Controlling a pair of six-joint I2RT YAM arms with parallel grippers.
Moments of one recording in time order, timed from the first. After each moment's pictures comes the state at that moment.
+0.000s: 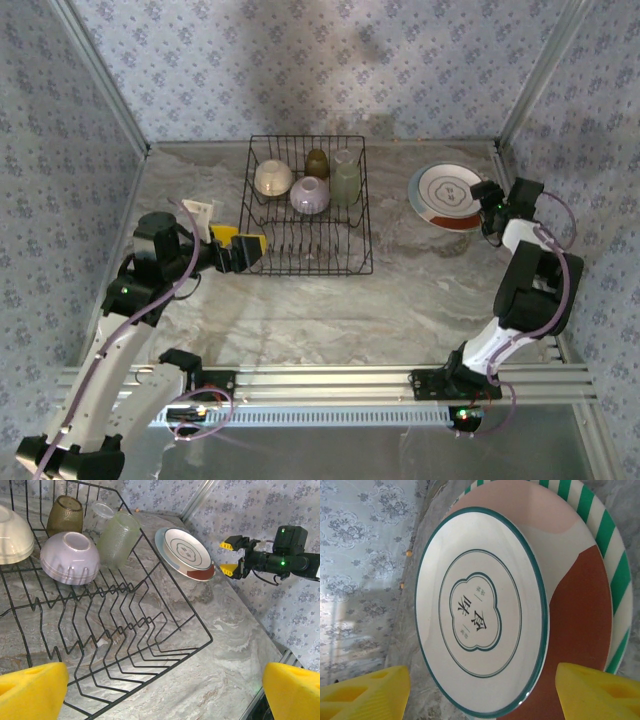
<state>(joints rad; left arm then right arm) -0.31 0.75 0.88 -0.53 0.54 -0.36 -0.36 1.65 0.99 -0.05 -0.32 0.89</state>
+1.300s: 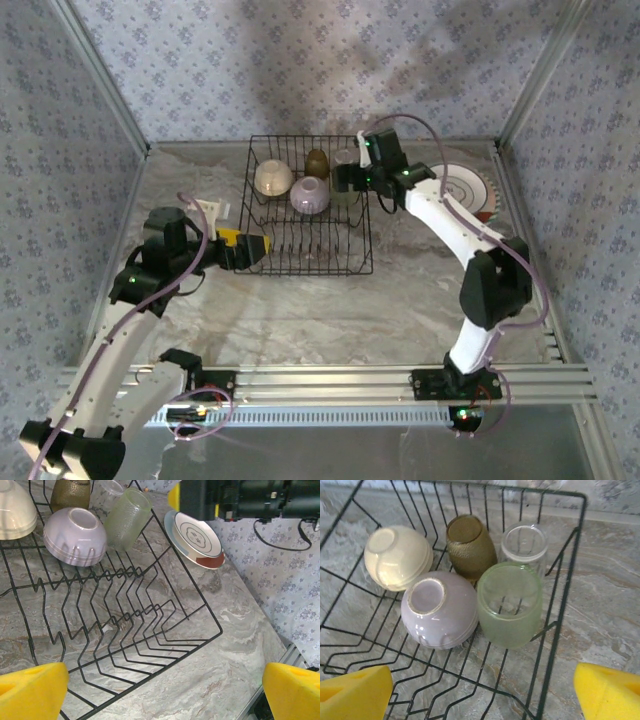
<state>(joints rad) -0.31 0.81 0.88 -0.56 0.53 -0.36 0.46 1.77 1.57 -0.52 0.00 0.20</state>
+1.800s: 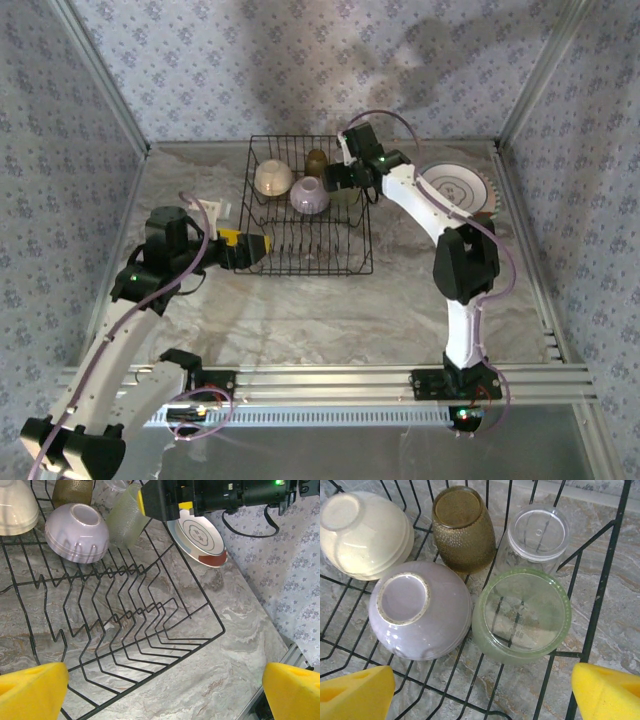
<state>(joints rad) -0.31 0.83 0.88 -0.56 0.53 -0.36 0.48 2.01 1.82 -0.65 0.05 0.14</state>
